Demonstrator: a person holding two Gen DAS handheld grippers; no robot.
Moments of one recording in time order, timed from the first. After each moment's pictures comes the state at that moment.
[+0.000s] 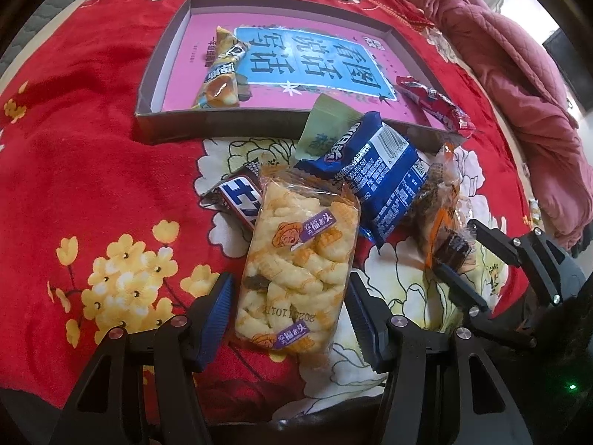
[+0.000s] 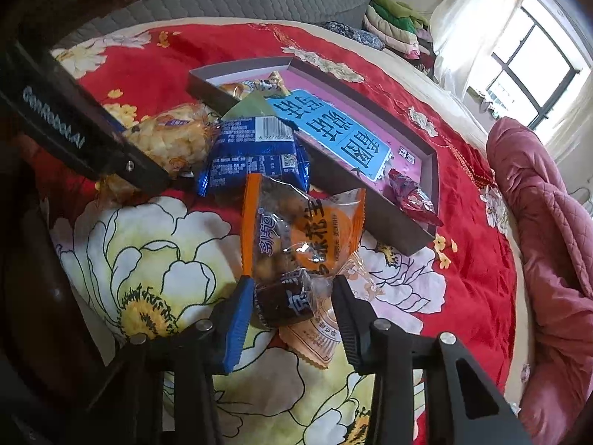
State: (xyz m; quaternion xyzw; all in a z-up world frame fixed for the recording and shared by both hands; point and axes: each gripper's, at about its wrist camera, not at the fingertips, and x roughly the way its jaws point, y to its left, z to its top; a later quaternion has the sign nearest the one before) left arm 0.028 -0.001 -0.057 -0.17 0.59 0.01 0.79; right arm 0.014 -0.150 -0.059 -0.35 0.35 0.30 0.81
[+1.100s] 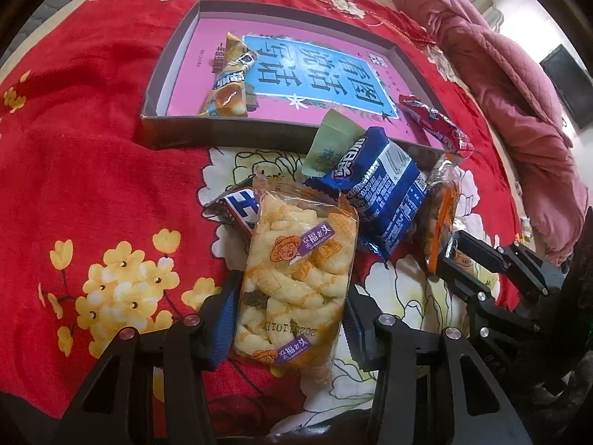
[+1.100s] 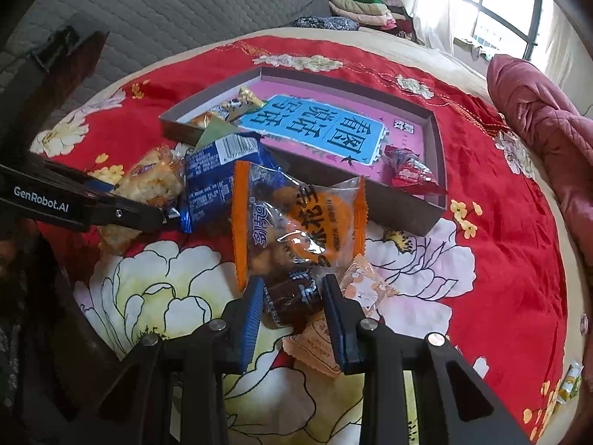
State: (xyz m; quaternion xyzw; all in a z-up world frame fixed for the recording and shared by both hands) left arm 0.024 0.009 -0.057 -0.20 0.57 0.01 0.80; right arm 0.045 -0.170 -0.054 -0.21 0.41 0.32 0.83
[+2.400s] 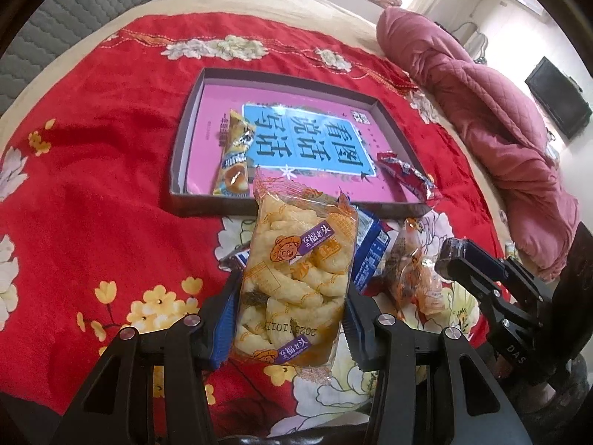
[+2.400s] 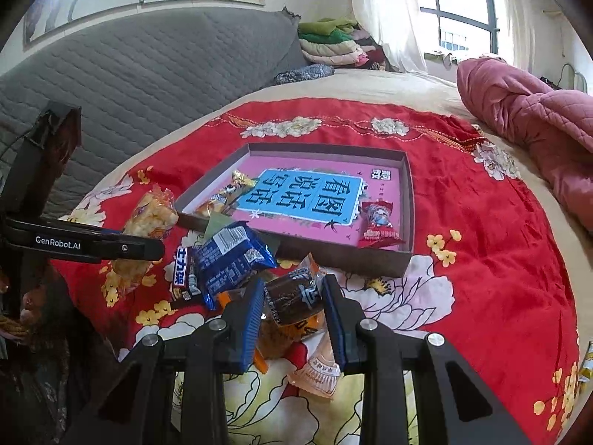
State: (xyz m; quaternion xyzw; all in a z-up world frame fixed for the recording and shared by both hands) left arm 0.018 0.021 -0.007 -0.19 0.49 0.01 0.85; right arm 0.049 -0.195 -0.008 -0.09 0.35 0.34 0.87
